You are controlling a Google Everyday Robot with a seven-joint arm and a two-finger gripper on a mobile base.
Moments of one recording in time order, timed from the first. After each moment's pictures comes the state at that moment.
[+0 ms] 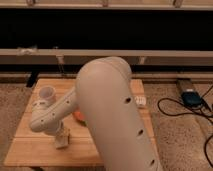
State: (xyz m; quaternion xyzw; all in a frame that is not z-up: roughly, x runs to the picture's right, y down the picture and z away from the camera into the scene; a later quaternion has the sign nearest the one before) arm -0.247 0.248 0.795 -0.20 -0.20 -0.68 0.67
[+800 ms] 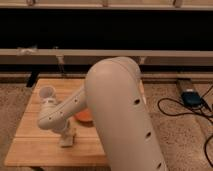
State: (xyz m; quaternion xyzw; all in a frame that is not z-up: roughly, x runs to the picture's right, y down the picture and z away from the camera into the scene) arm -0.211 0.244 0.805 -0.23 -0.18 -0.65 0.71
